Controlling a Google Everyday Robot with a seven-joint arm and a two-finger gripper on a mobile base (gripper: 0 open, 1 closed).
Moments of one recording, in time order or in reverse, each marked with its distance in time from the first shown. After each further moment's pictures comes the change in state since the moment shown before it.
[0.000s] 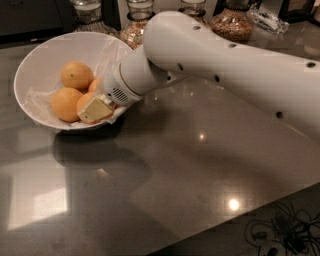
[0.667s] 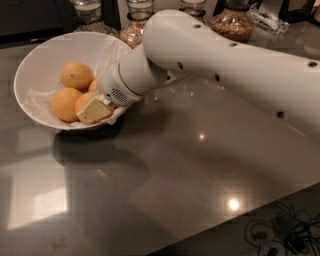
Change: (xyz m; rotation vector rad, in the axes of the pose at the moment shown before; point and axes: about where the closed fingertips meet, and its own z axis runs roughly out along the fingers) arm -0.004 0.005 -0.002 -0.014 -0.008 -0.018
